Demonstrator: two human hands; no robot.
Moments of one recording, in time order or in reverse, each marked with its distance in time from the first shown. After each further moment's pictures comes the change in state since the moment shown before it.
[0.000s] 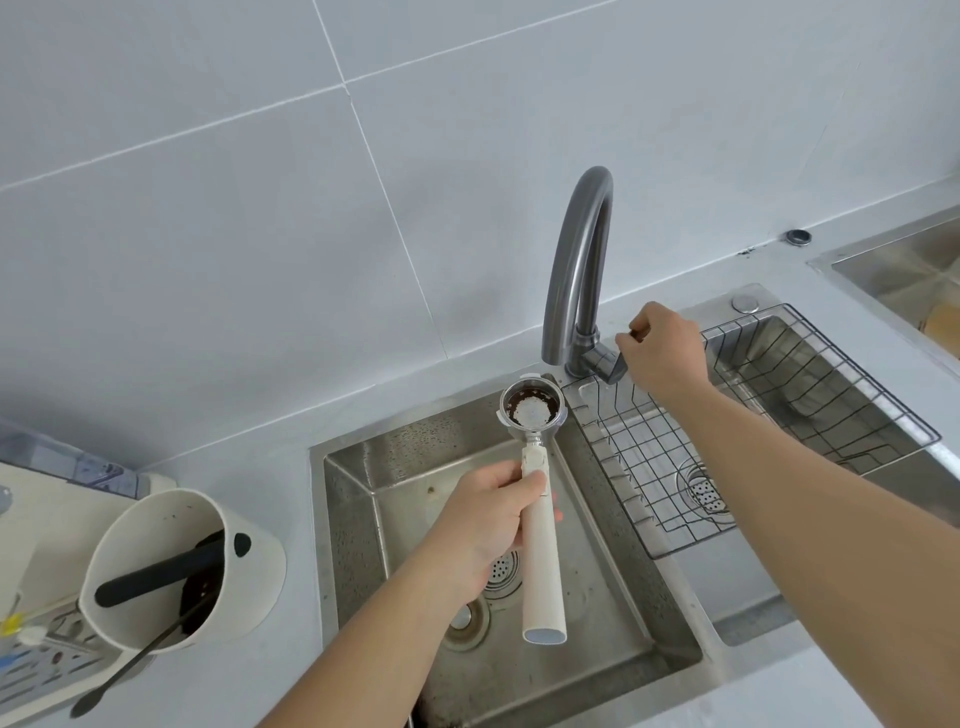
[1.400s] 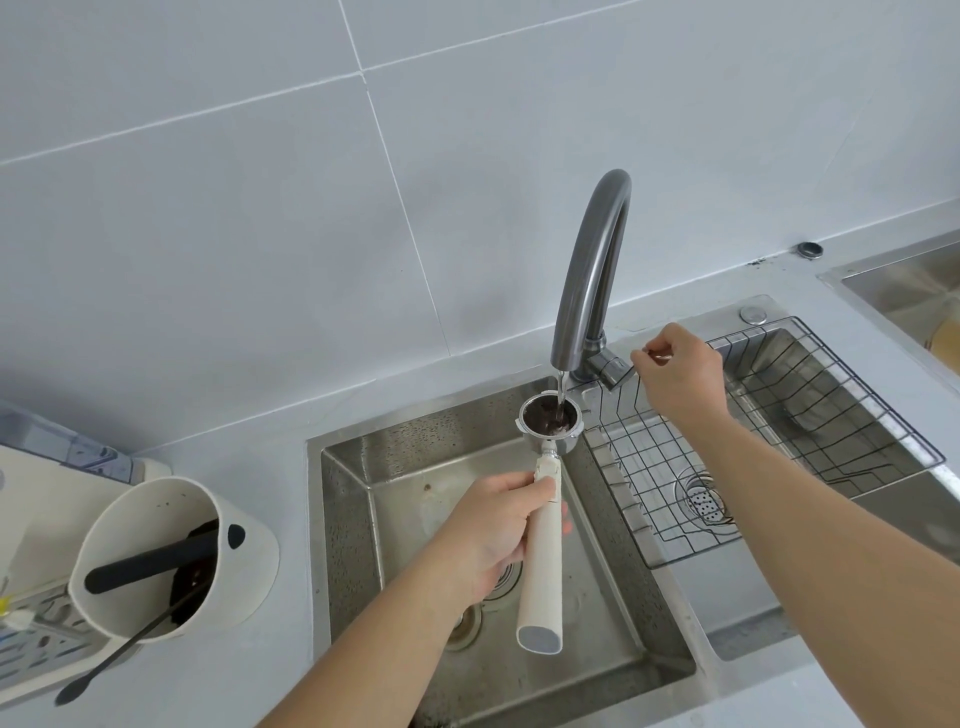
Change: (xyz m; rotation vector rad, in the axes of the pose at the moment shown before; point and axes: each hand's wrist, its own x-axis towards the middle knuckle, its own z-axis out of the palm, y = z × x) left_hand 0.010 -0.006 0.002 -0.091 -0.039 -0.081; right_hand -0.015 0.013 -0.005 0.133 -0.006 0.050
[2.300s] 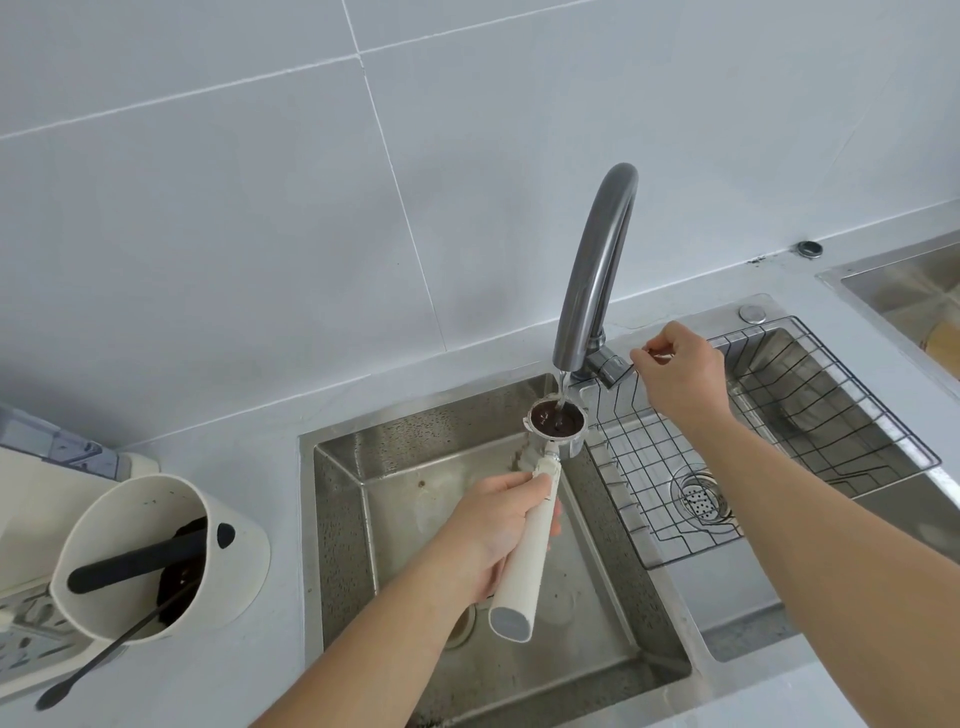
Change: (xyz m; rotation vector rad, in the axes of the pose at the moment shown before) left_hand 0.009 -0.003 -0.002 -0.036 0.013 -0.047; right_hand 0.002 0.001 0.001 -0.012 0.000 0.008
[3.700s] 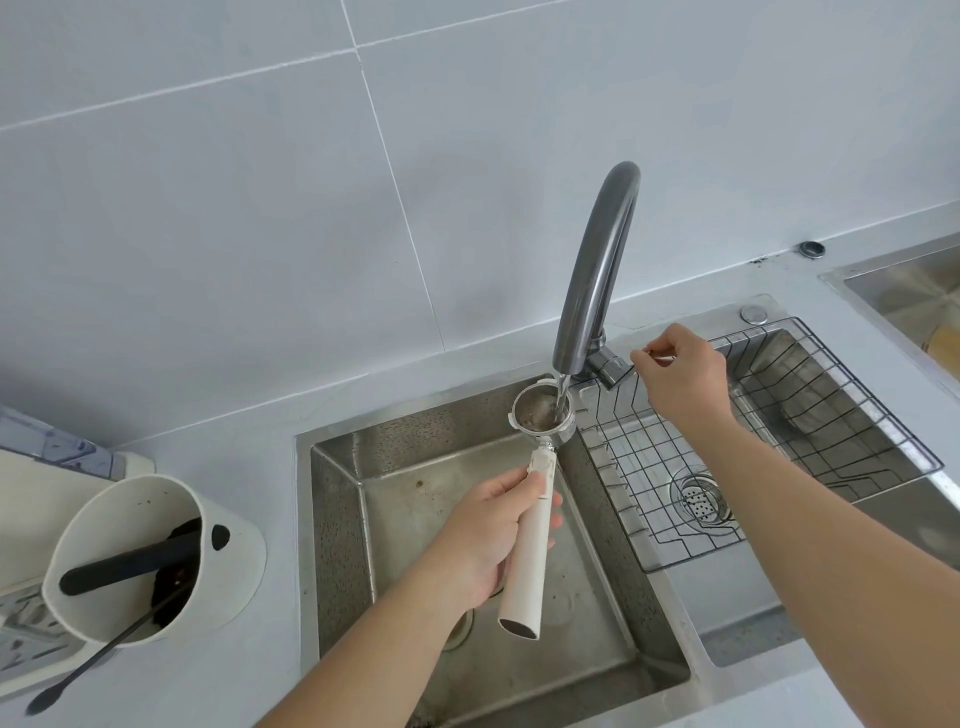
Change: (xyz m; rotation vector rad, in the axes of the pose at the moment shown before) left_hand 0.001 -0.002 0.000 -0.138 -0.036 0.026; right_hand -0.001 0.000 -0.001 0.014 0.004 0.004
